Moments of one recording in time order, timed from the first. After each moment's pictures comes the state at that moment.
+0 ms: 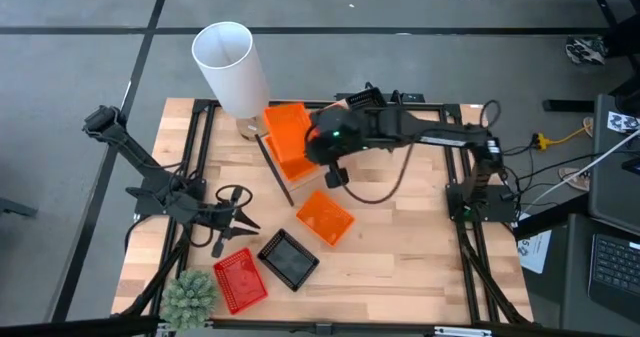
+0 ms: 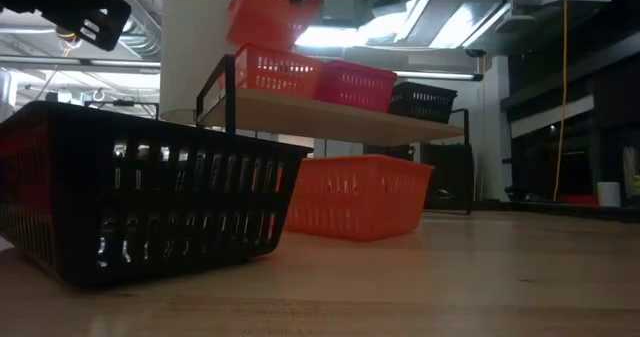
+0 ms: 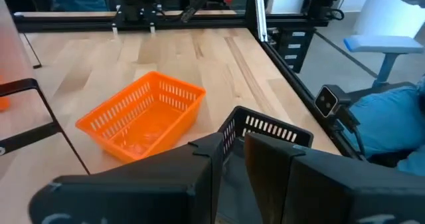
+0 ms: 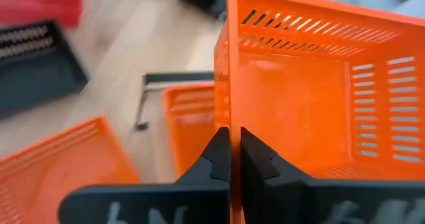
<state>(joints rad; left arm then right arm) -0.71 0.78 0.35 0.19 -0.51 -0.20 -0.04 1.88 2.01 -0.88 0.02 -0.50</state>
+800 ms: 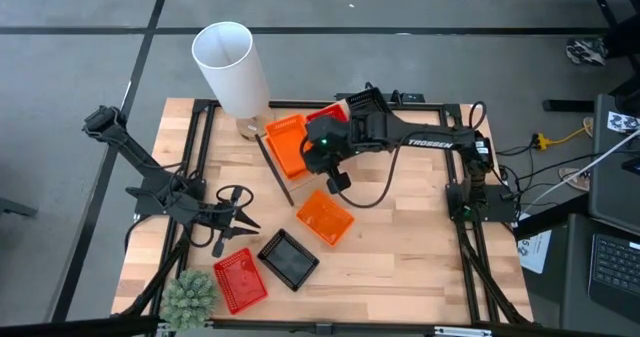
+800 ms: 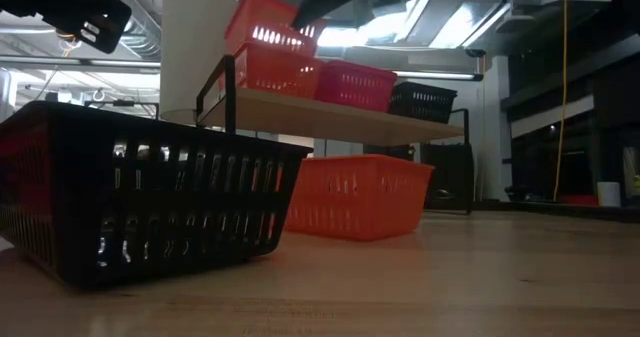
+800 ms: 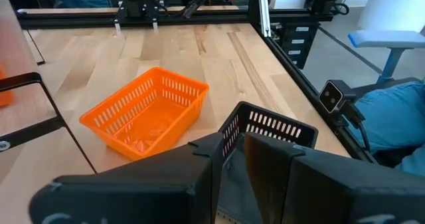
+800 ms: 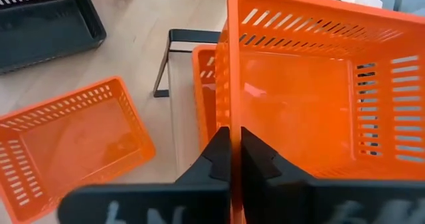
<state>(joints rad) -0.71 0.78 0.35 0.17 -0.52 -0.20 -0.04 1.94 2.02 -0.98 0.01 -0.57</state>
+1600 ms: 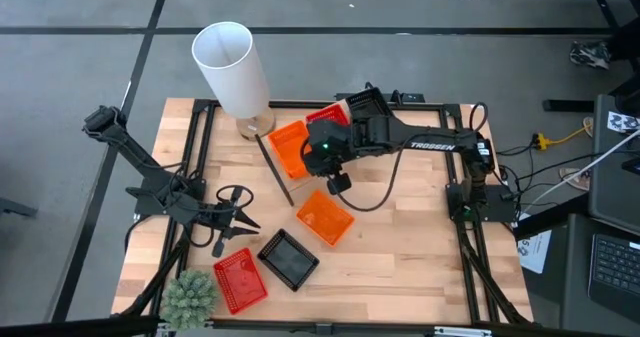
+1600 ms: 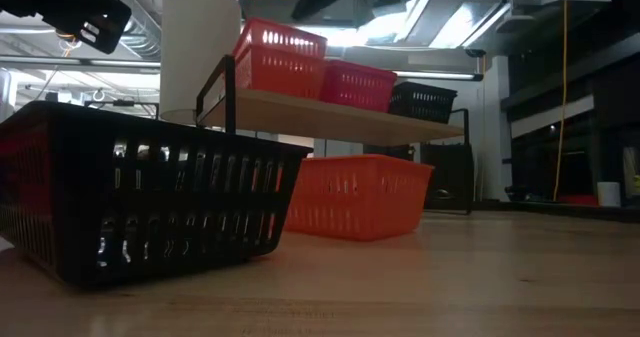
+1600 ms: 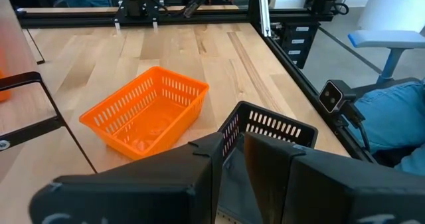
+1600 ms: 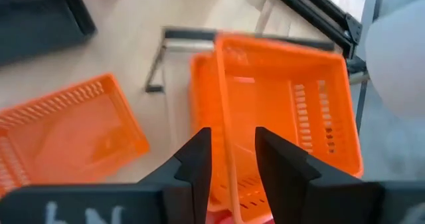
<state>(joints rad) -0.71 0.78 0.35 0.17 -0.52 -0.20 -0.01 1.94 2.05 -1.00 0.10 -0.56</state>
